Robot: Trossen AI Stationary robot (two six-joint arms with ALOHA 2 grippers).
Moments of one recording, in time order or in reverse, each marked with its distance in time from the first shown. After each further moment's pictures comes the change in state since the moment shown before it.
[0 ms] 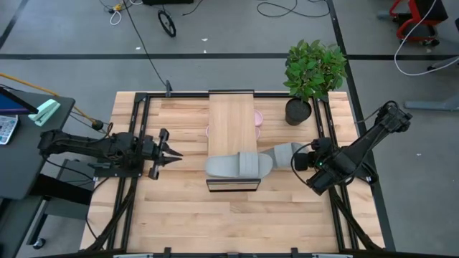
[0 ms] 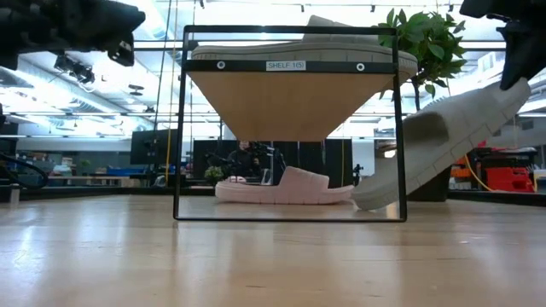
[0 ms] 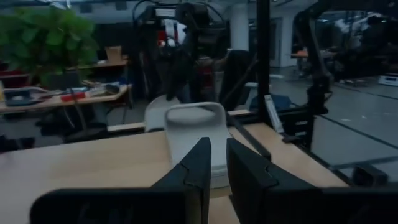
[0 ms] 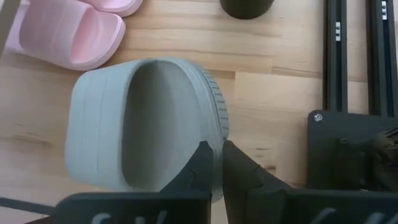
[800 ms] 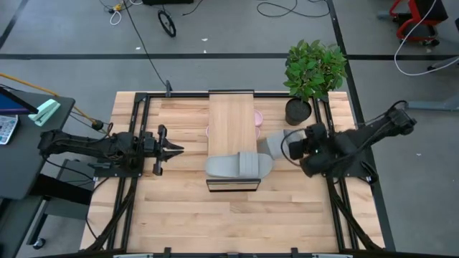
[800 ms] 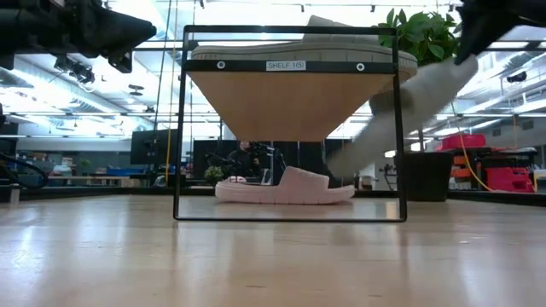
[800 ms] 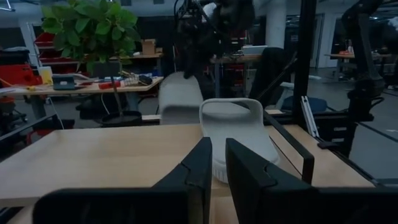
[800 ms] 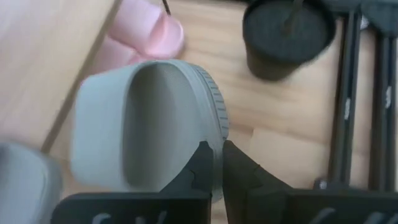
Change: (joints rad) left arm 0.000 0.000 0.000 -0.010 -0.144 -0.032; right arm -0.247 -0.017 0.175 0.001 0.120 -0.447
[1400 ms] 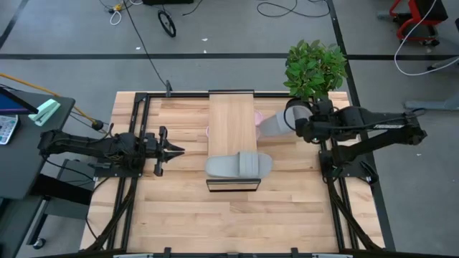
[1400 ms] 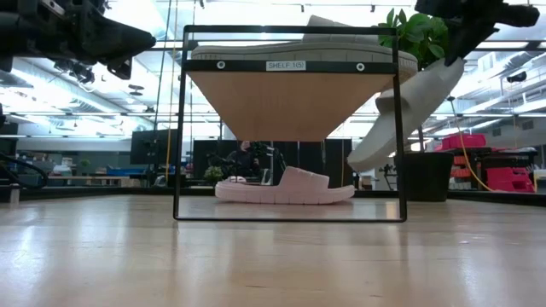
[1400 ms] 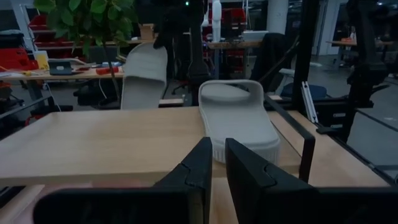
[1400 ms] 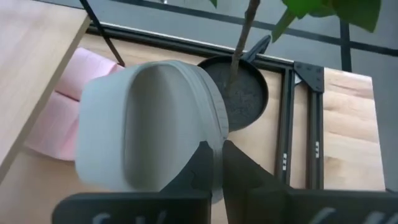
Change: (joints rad) left arm 0.000 0.000 0.000 -0.065 0.000 -0.013; right arm -0.361 -0.110 0.043 -0.002 0.053 -0.399
